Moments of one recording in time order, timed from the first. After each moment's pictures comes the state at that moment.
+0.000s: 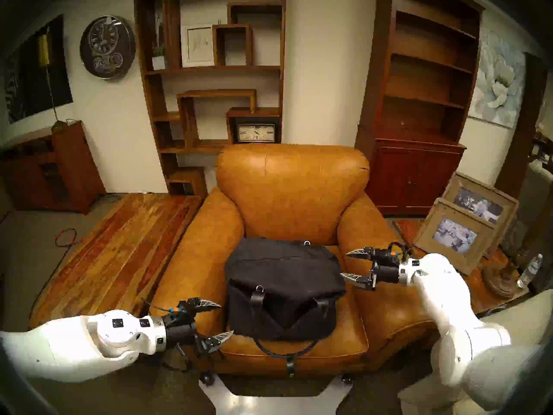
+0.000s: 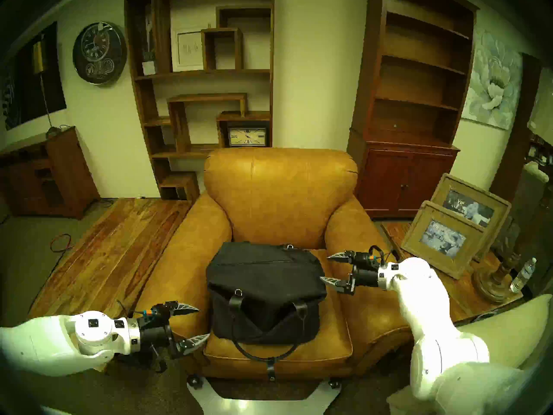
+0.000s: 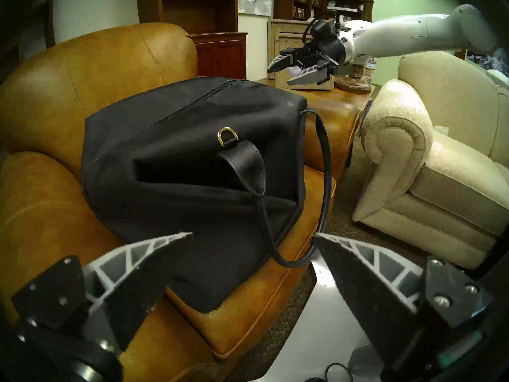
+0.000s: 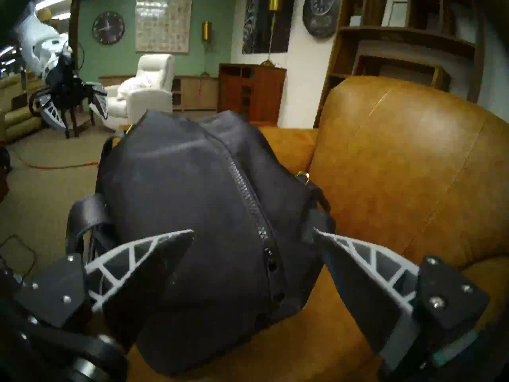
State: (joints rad) left arm 1.64 -0.38 -0.82 -1.78 -0.71 -0.16 -0.30; right arm -1.10 -1.20 1.76 -0.71 -0.04 -0.41 1.39
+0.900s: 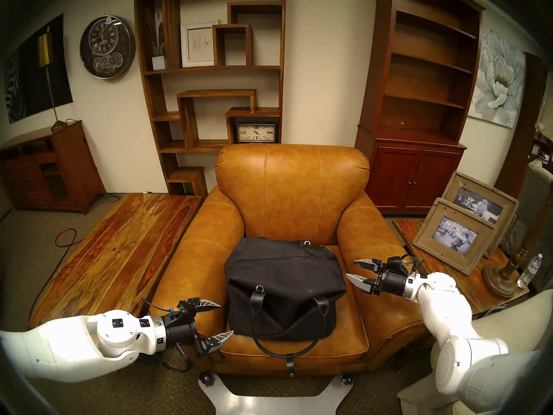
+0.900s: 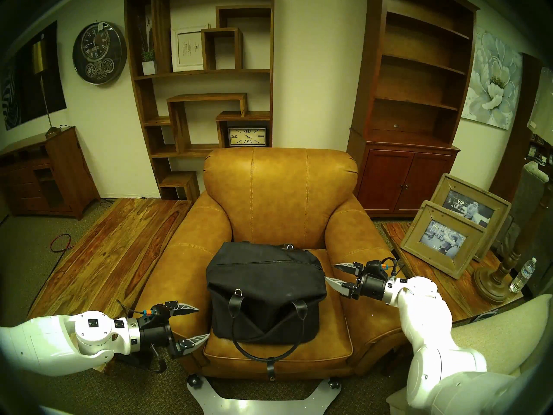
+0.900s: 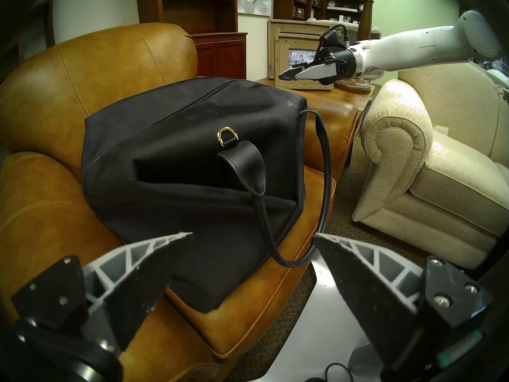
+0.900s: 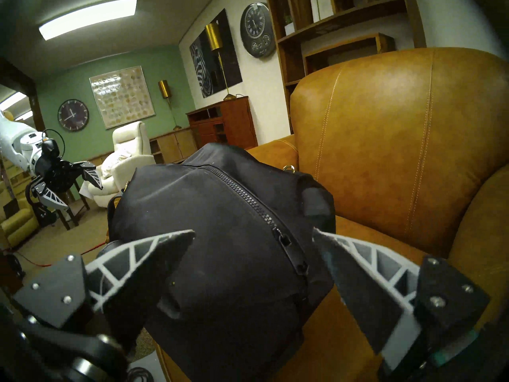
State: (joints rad) left arm 1.64 -0.38 -0.81 -1.78 -0.71 -0.16 -0.30; right arm -1.10 -1.21 1.87 -0.55 0.04 -0.20 1.42
